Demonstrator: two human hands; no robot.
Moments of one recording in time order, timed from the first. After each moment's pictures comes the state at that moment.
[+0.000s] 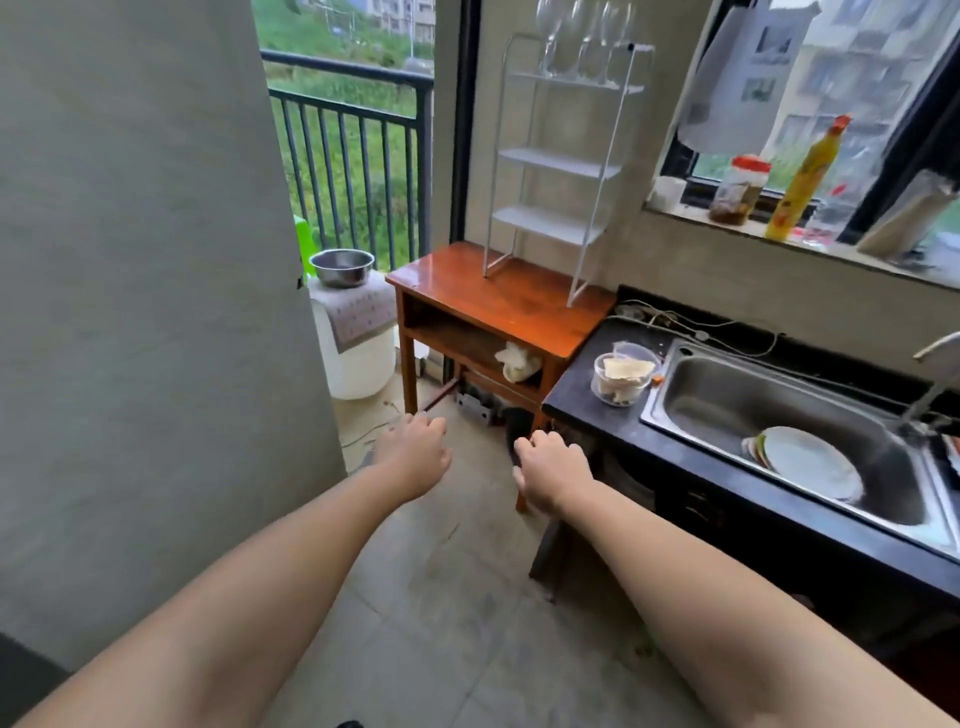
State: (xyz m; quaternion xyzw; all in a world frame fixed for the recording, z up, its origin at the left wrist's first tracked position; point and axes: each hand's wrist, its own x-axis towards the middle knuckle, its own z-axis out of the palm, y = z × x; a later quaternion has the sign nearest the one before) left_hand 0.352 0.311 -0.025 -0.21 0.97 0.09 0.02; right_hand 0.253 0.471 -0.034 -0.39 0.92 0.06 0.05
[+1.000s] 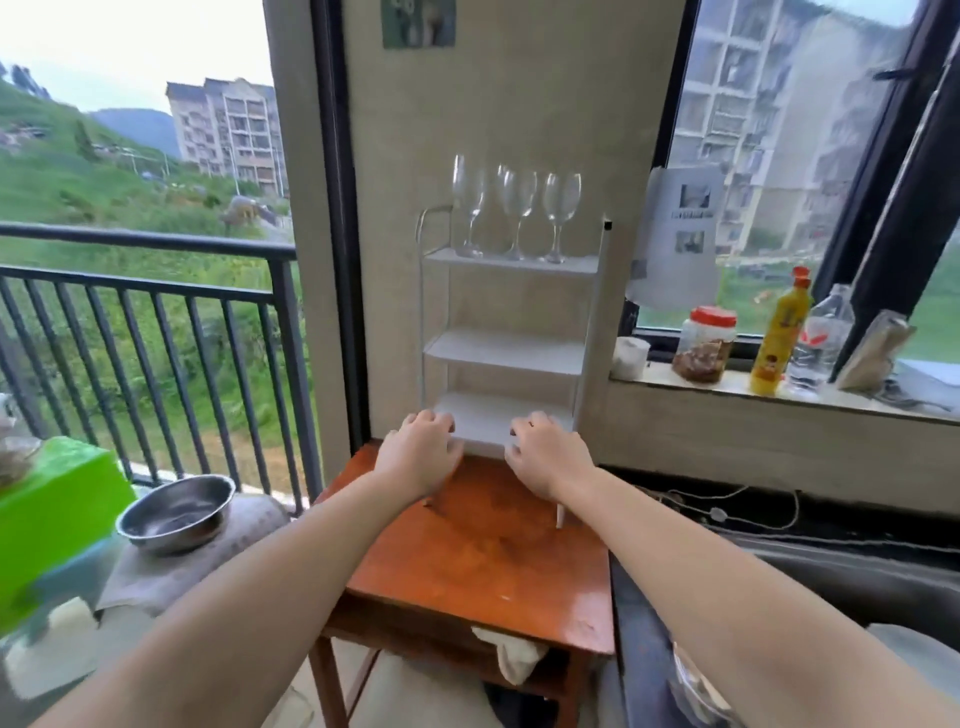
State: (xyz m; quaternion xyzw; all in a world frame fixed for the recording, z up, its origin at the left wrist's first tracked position) left_hand -0.124 0.018 0.116 -0.04 0.98 0.14 -0.14; right_hand -0.166 0.186 0.116 -0.21 0.97 -0.07 -0.09
